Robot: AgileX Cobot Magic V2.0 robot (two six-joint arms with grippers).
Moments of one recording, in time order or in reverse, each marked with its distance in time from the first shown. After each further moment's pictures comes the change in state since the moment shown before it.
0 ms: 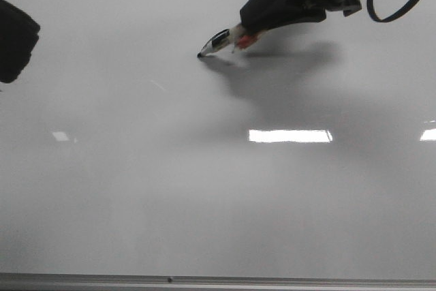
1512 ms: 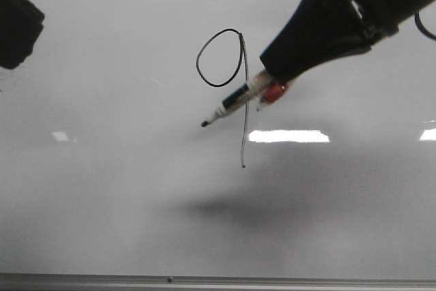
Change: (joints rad) left arm 0.000 0.017 -0.035 -0.009 0.030 0.000; right arm -0.020 -0.145 0.086 -0.324 0.392 0.133
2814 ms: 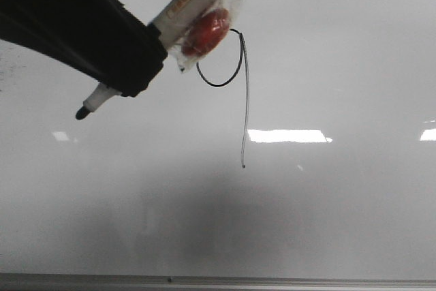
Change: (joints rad) left arm -0.260 0.257 -0.193 0.113 0.038 0.045; right arm 0.216 -0.031 -0.189 0.057 0.248 0.017
